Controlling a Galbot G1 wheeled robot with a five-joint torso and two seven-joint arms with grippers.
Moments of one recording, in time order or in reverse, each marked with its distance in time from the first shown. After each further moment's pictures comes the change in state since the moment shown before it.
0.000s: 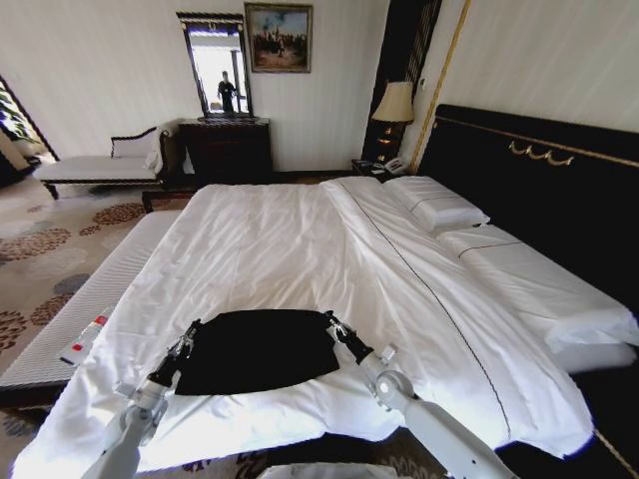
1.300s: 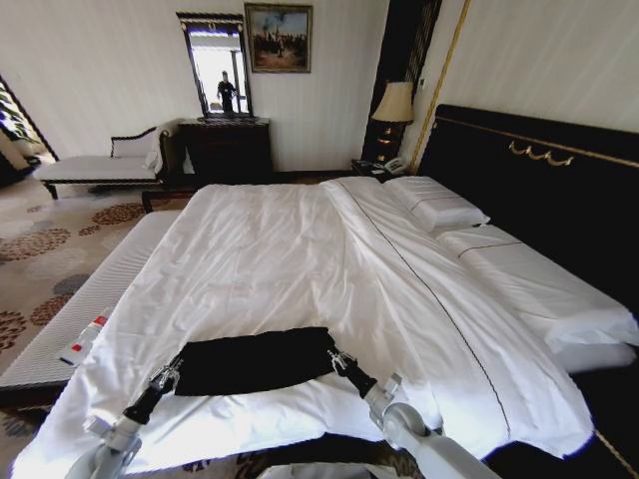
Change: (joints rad) left arm 0.165 -0.030 -0.155 -0.139 0.103 -0.074 0.037; right arm -0.170 -0.040 0.042 0.149 -0.178 0.042 0.030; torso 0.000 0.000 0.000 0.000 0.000
